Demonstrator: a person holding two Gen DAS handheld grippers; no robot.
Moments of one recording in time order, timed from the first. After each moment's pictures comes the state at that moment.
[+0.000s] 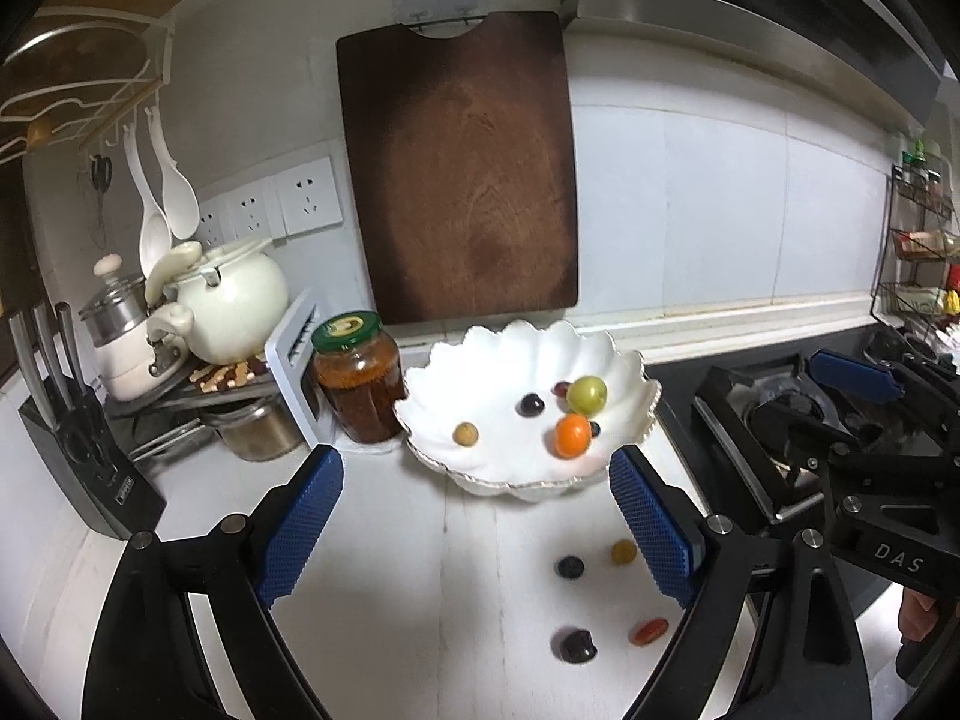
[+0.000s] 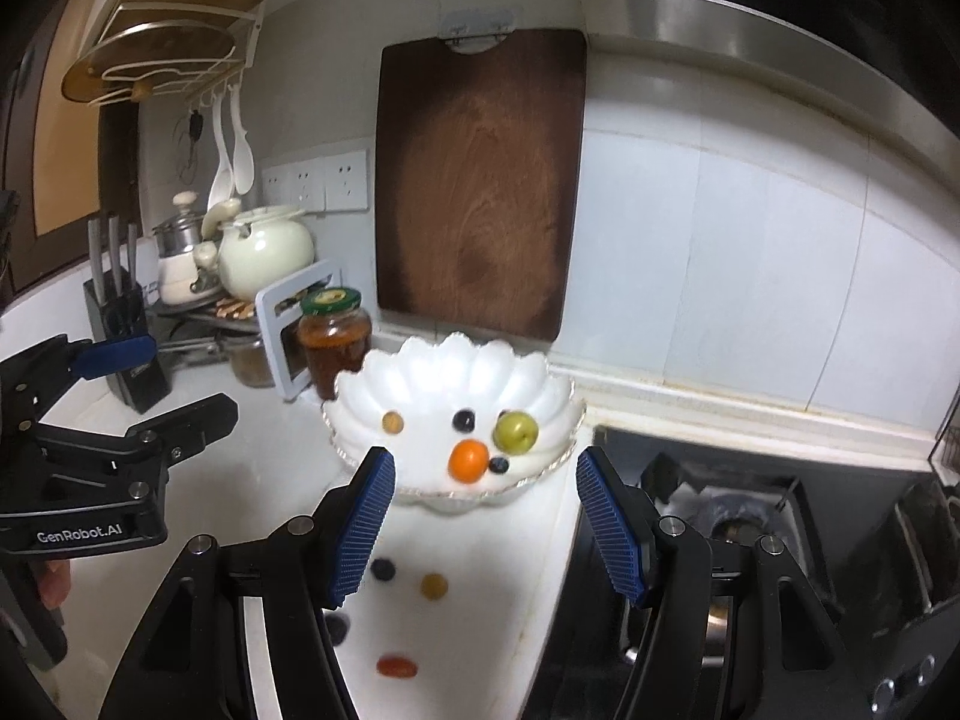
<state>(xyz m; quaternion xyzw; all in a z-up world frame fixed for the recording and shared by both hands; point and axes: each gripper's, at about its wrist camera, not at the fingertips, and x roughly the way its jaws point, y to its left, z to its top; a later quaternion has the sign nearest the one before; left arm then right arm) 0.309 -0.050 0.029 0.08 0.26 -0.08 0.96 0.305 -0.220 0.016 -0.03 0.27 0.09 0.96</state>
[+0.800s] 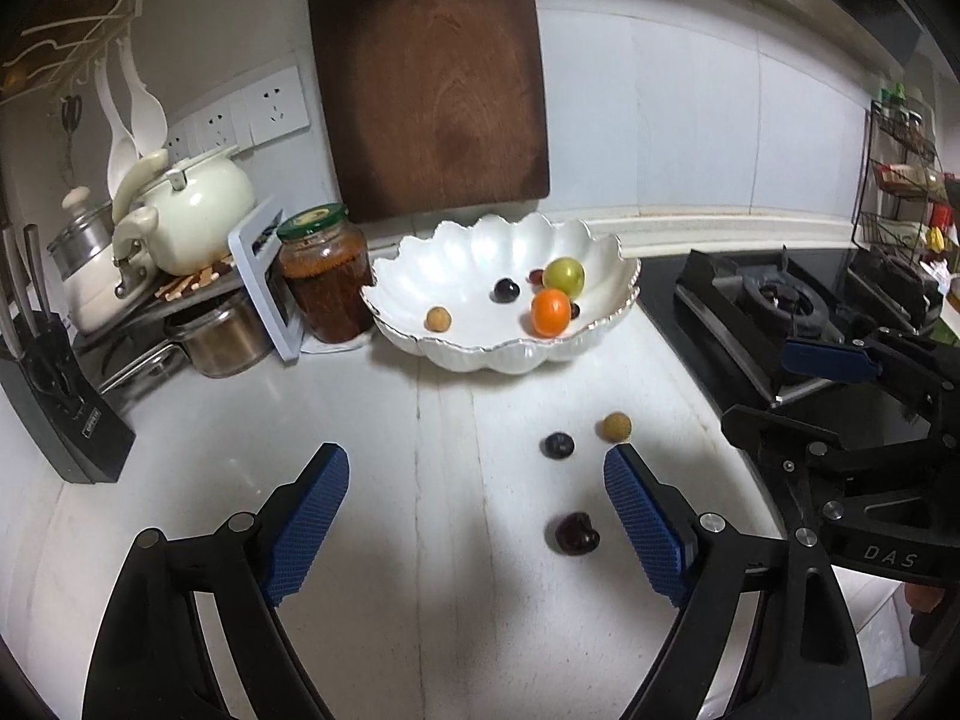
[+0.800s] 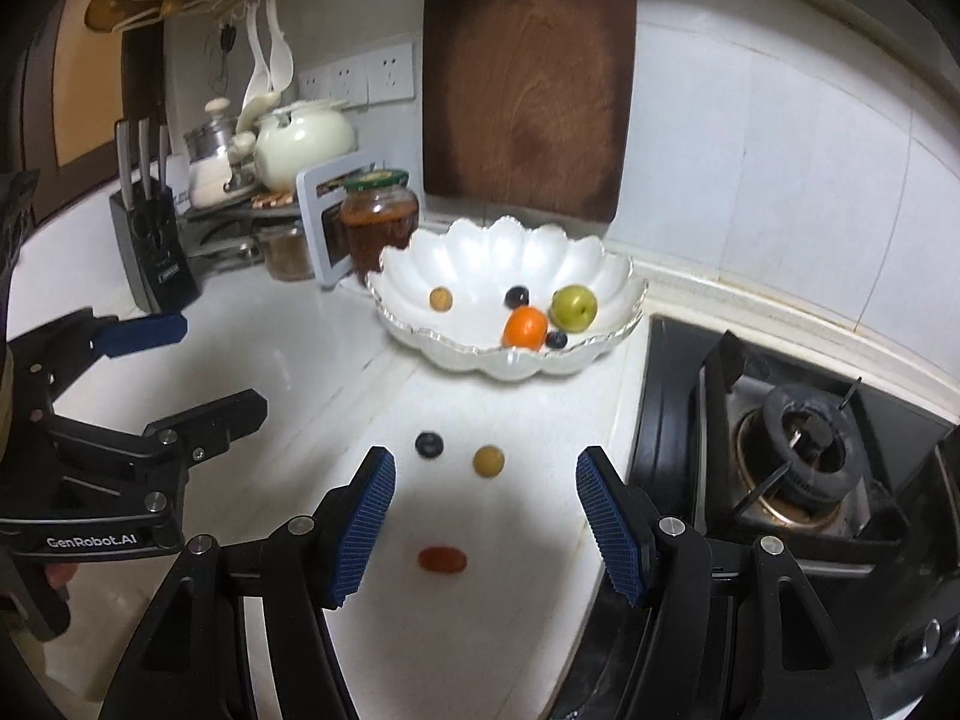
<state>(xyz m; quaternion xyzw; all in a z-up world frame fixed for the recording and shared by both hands) 0.287 -0.047 -0.040 0.10 0.33 -0.11 0.93 0.286 -0.201 -0.050 -0.05 0.35 0.13 0.93</state>
